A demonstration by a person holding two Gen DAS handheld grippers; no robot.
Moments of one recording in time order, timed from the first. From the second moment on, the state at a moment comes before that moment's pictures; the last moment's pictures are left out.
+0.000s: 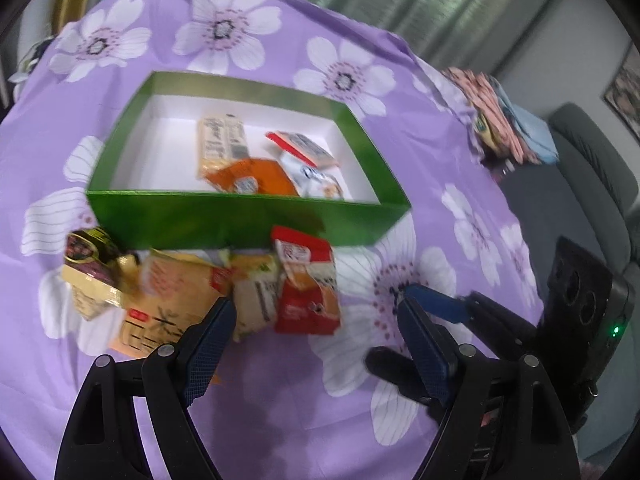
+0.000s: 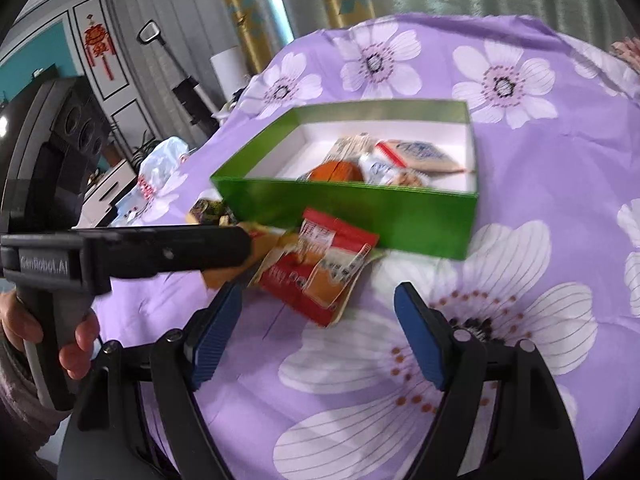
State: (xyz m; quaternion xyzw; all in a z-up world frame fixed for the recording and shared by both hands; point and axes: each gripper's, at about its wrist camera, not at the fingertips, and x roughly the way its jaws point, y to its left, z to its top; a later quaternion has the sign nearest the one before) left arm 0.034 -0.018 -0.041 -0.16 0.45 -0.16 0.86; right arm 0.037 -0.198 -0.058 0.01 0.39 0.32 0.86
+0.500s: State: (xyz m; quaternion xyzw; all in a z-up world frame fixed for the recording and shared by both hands) left arm 0.049 -0.041 -0.063 -0.12 0.46 -0.18 0.86; right arm 0.047 -0.179 -0.080 0.01 0.40 0.36 0.84
